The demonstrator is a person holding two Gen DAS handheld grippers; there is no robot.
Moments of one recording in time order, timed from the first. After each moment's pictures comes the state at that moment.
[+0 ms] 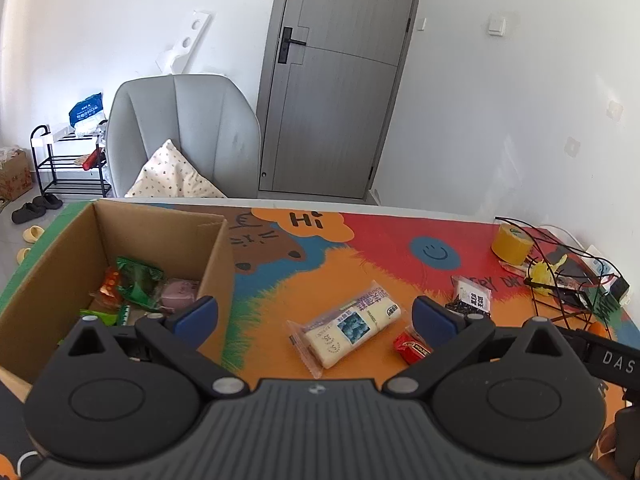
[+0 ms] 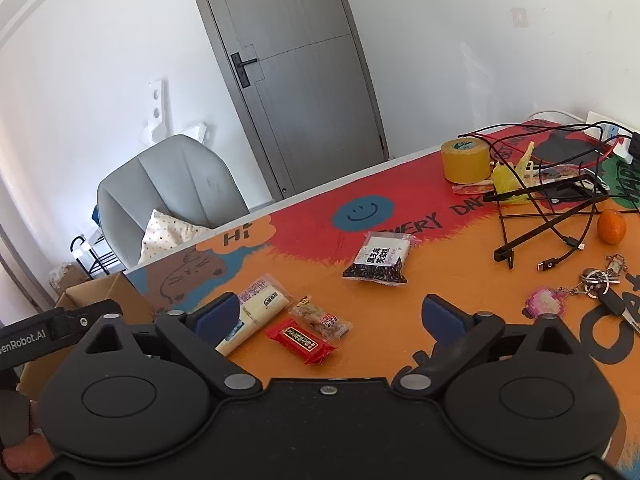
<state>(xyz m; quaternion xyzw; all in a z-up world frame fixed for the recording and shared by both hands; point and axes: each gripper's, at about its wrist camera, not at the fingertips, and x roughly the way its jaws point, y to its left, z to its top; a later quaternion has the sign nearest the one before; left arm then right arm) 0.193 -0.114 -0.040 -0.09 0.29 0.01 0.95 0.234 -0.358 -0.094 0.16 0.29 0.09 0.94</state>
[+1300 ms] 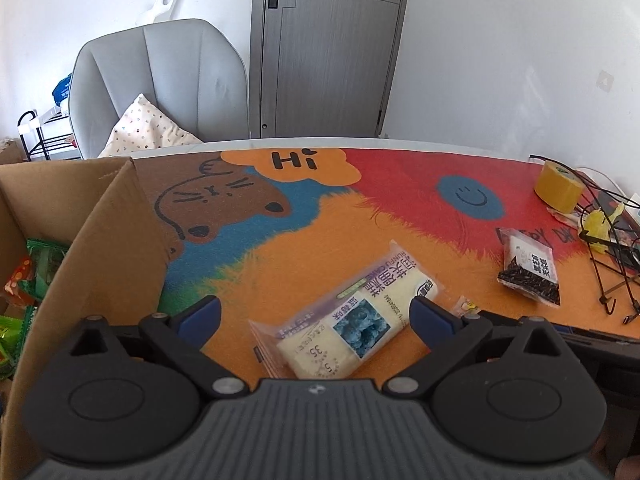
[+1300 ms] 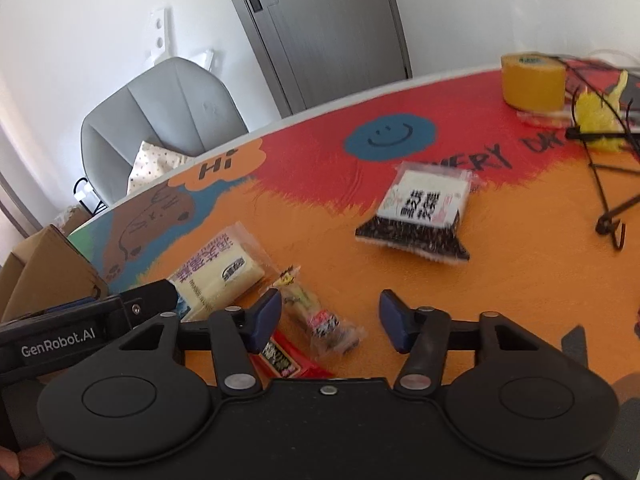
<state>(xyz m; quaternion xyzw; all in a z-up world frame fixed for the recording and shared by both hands) 0.289 -0.141 -0.115 -0.05 0.37 0.02 0.93 0.335 -0.328 -0.171 0.13 0.38 0.14 0.90</state>
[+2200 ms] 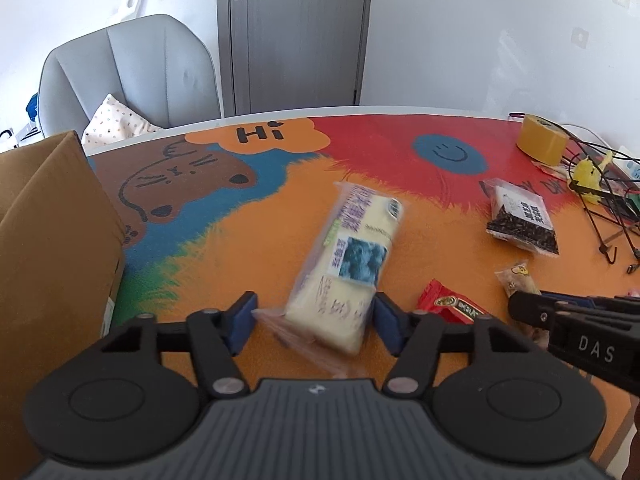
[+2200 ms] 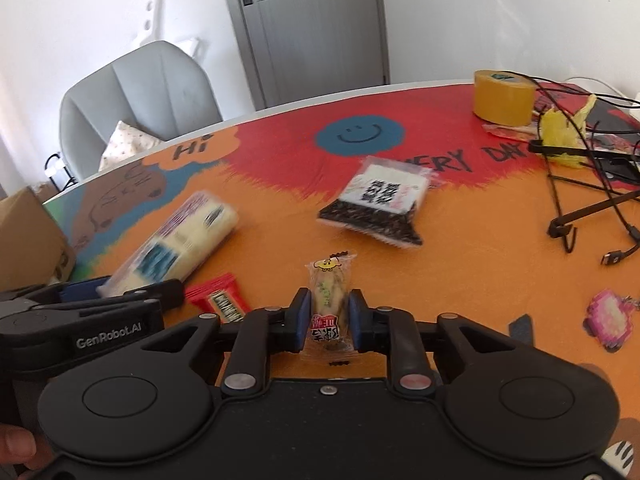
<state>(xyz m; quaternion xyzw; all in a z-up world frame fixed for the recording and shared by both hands) 0.285 -0.159 -0.136 -0.01 0.38 -0.02 0.92 0.313 -0.332 -0.168 0.08 0.38 0.10 0.91</state>
